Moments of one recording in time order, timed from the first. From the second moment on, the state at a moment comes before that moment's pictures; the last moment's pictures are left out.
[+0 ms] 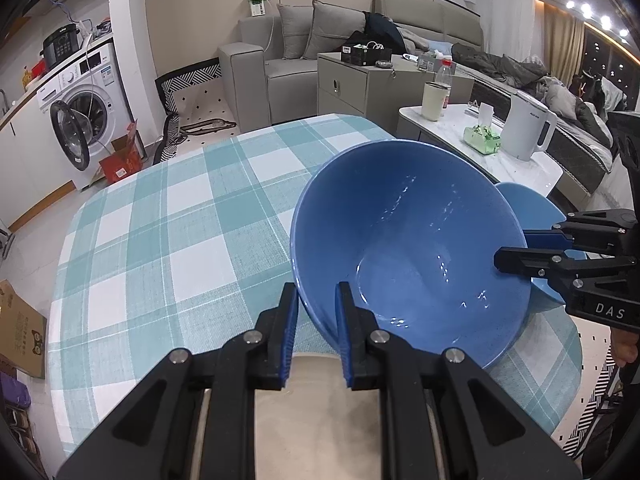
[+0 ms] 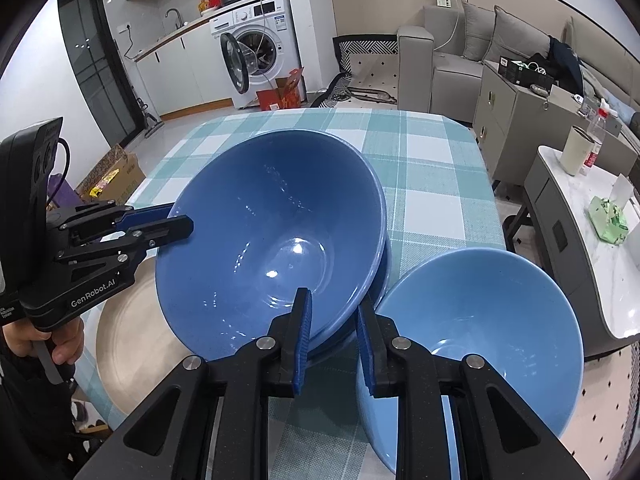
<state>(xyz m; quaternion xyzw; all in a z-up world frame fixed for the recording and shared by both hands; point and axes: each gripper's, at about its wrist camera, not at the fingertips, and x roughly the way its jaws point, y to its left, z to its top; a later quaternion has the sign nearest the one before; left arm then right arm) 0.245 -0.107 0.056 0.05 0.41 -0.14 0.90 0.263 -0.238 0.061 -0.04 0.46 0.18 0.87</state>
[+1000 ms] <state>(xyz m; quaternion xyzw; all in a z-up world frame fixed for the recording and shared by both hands) 0.252 -0.117 0.045 0.09 0.42 -0.13 0.89 0.267 -0.215 0.054 -0.12 0.47 0.15 0.86</state>
